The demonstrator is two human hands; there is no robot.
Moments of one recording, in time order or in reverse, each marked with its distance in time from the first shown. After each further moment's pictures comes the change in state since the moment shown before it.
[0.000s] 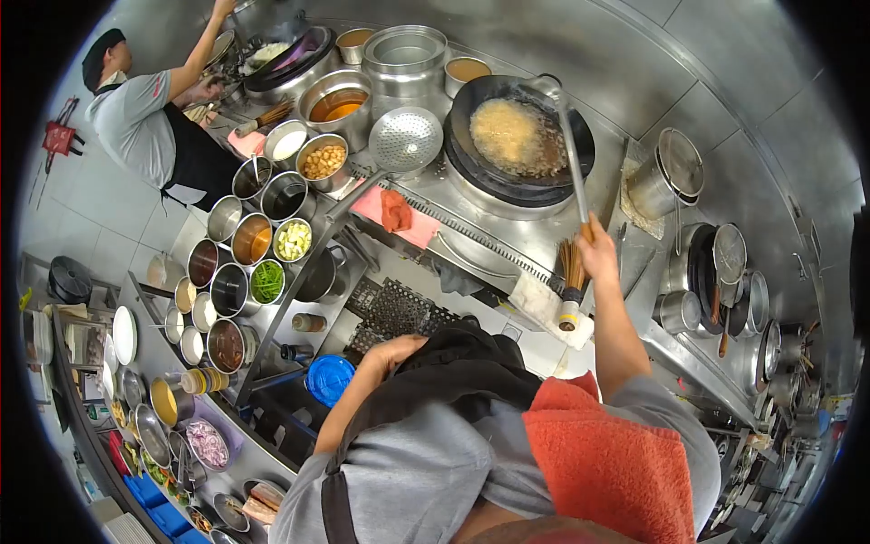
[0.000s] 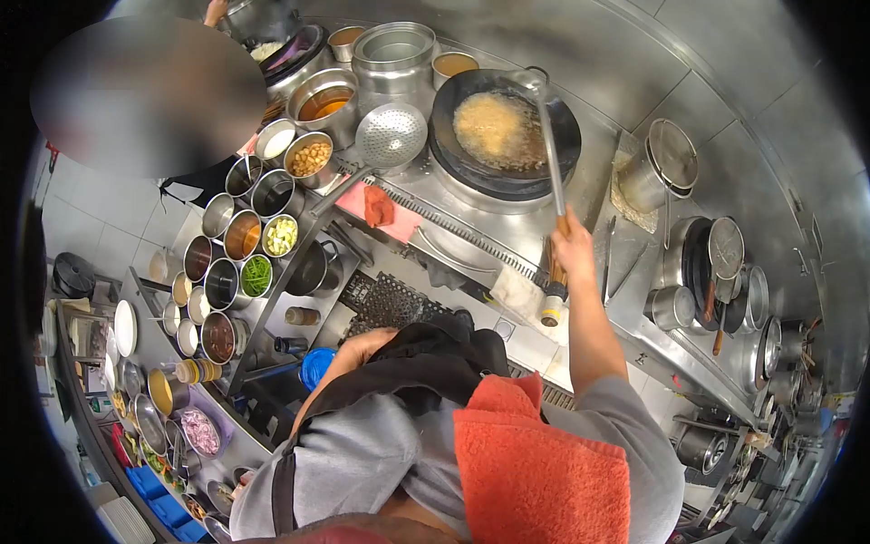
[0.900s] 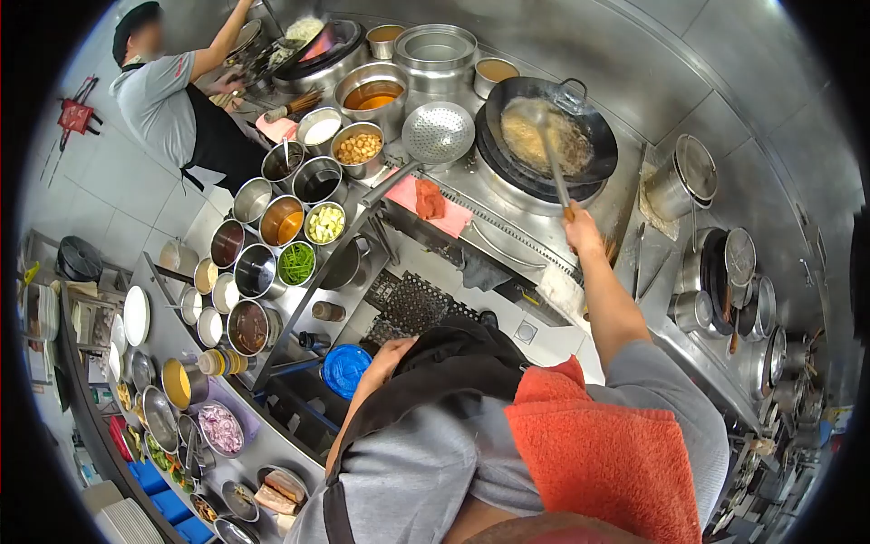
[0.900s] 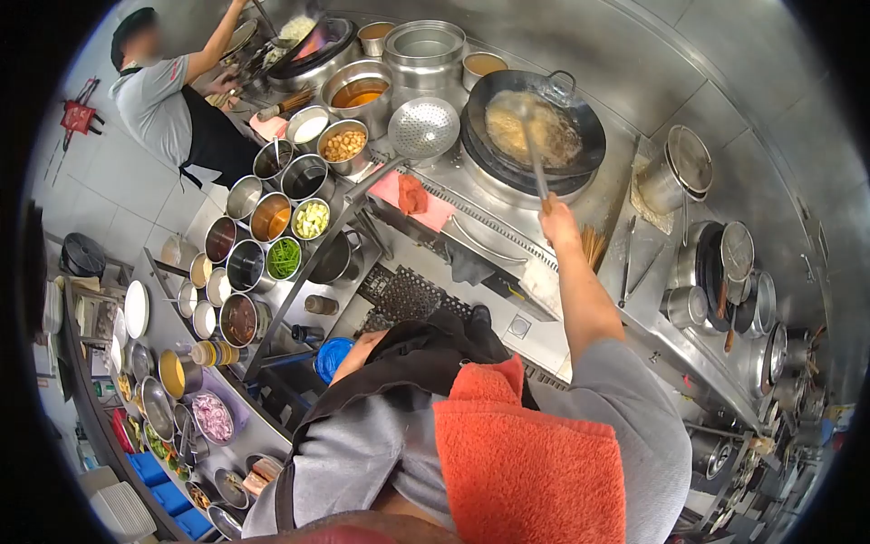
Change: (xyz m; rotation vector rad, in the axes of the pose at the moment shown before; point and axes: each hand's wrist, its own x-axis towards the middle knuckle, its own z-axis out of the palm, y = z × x) left_hand -0.057 -0.096 -0.050 -0.117 0.340 0.415; right_hand 0.012 -0.035 0.085 -0.264 -0.124 0.012
